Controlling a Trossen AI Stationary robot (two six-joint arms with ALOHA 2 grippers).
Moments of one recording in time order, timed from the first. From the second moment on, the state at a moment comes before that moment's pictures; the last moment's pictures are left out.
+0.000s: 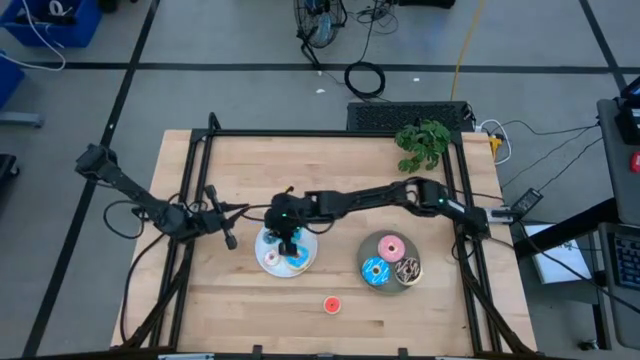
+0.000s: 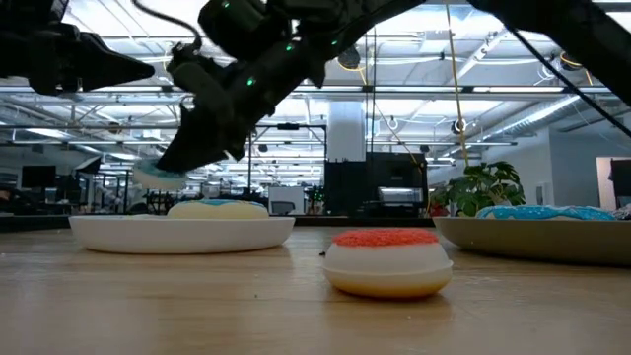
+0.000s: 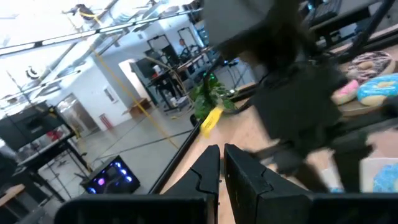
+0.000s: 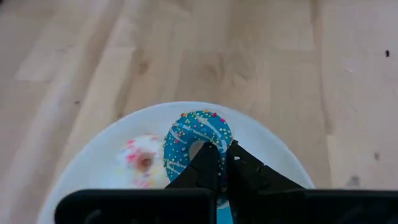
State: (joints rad) left arm -0.59 0.56 0.06 0.58 -0.98 0.53; right arm 0.01 2.34 1.91 -0.30 -0.16 -0.02
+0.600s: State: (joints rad) left arm -0.66 0.56 0.06 0.58 -1.02 0.54; right arm 0.02 2.50 2.03 -0.33 -0.15 -0.11
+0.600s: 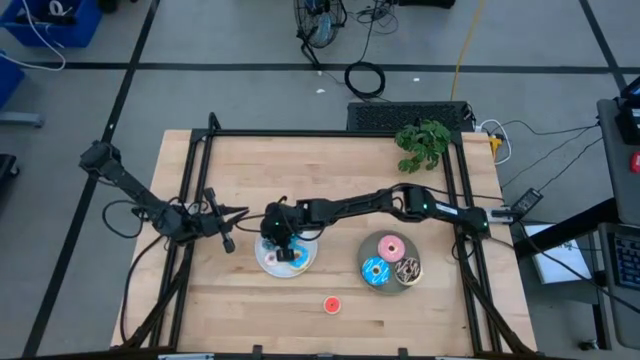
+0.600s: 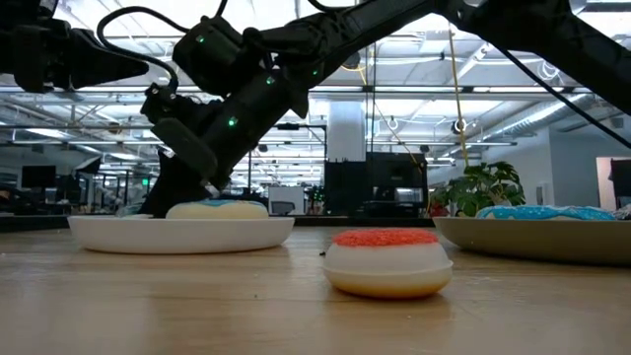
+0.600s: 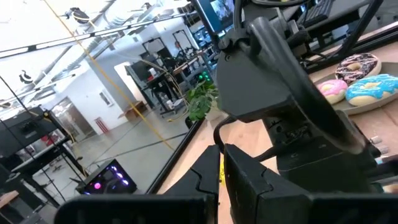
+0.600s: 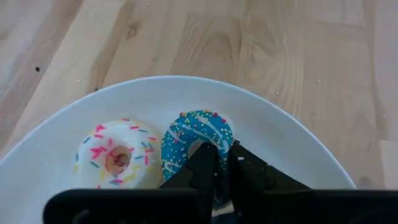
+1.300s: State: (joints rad) left arm -0.66 0.56 0.06 0.57 -1.02 0.51; right arm 0.03 2.45 2.03 -0.32 -0.07 -0.13
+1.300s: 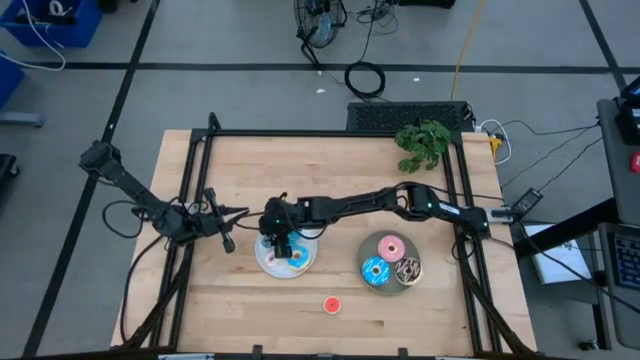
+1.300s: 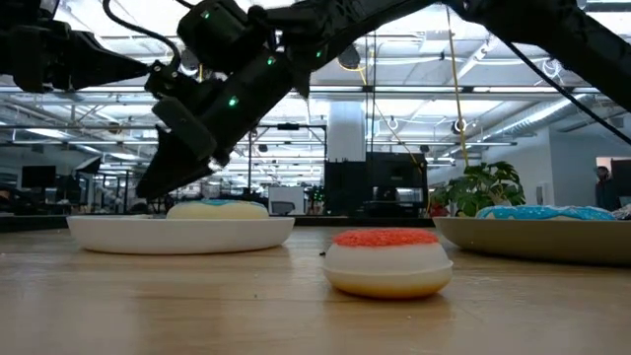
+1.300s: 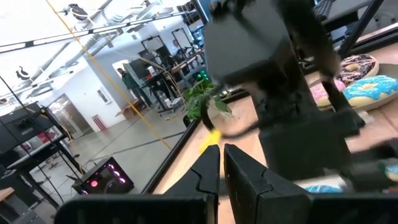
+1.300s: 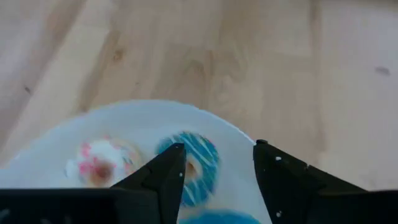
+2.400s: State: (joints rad) left arm -0.66 0.59 0.06 0.48 -0.98 0.26; right arm 0.35 1.69 0.85 0.38 0.27 -0.09
